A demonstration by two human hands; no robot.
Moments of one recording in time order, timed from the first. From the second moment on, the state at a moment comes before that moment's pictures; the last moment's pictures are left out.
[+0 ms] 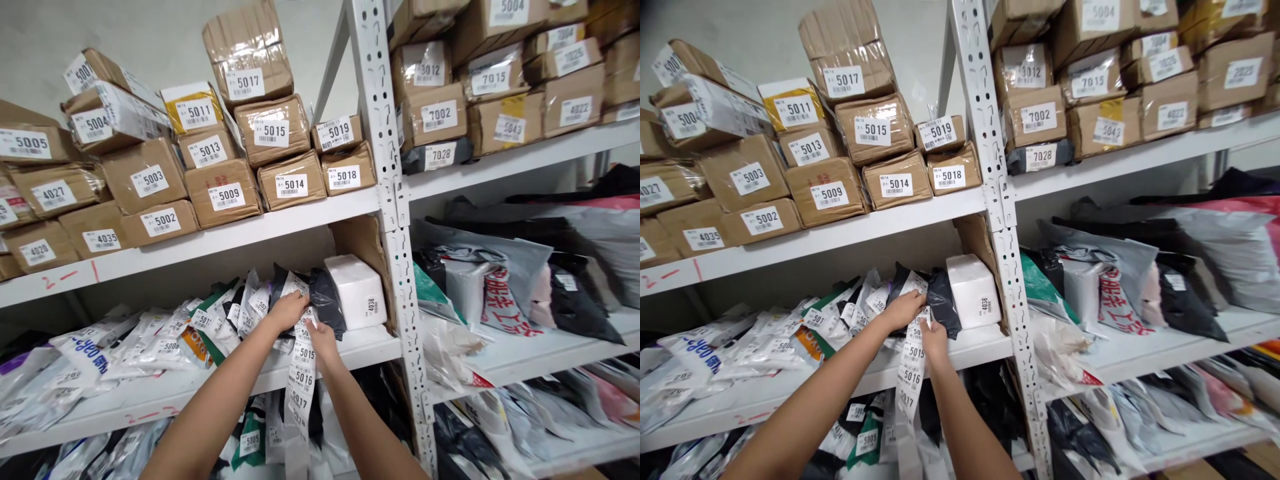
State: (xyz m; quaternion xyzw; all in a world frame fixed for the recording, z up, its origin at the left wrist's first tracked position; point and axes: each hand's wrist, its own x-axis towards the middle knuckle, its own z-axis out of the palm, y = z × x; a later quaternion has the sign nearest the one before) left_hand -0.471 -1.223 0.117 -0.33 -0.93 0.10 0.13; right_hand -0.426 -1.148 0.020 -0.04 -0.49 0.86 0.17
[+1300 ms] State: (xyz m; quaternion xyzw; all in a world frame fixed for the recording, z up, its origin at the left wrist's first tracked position) left_hand -0.455 -1.212 0.131 -0.49 -0.84 -0.17 0.15; right_hand -0.409 -1.120 0.030 -0.05 -0.49 0.83 0.28
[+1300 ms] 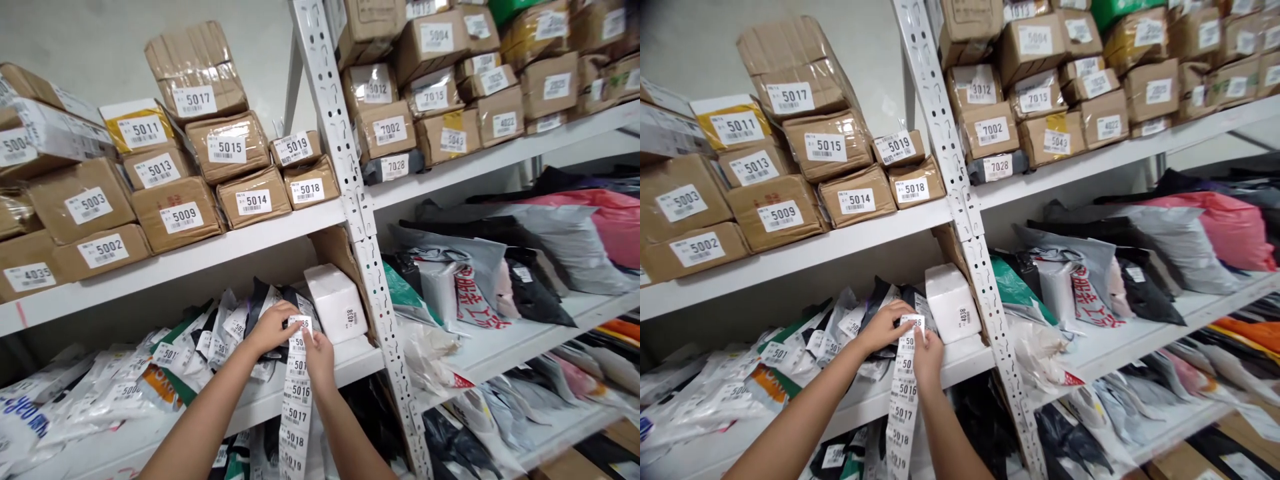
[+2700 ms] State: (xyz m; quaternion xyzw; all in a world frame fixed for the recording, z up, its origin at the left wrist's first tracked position) left_hand -0.465 -1.202 0.131 -0.34 -0.91 -0.18 0.13; right_hand -0.400 -1.113 0.025 0.02 -0.47 0.86 0.17
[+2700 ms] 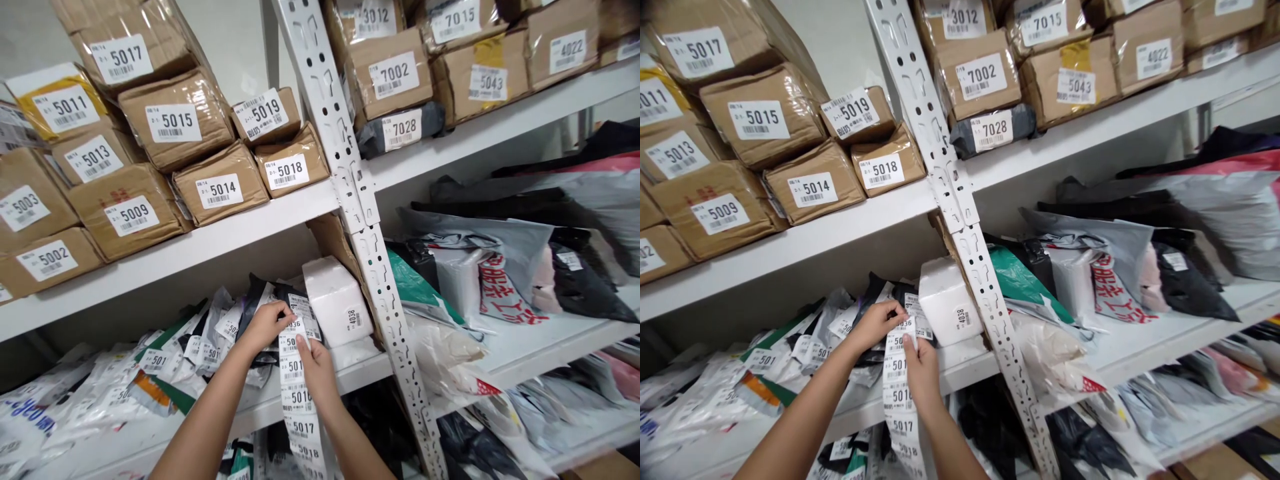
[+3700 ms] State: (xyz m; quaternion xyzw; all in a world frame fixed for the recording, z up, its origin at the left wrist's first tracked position) left_hand -0.263 -1.189 -0.053 -0.31 -0.81 -0.50 -0.01; right_hand -0.222 -1.028 -0.118 0.00 -0.63 0.77 0.02
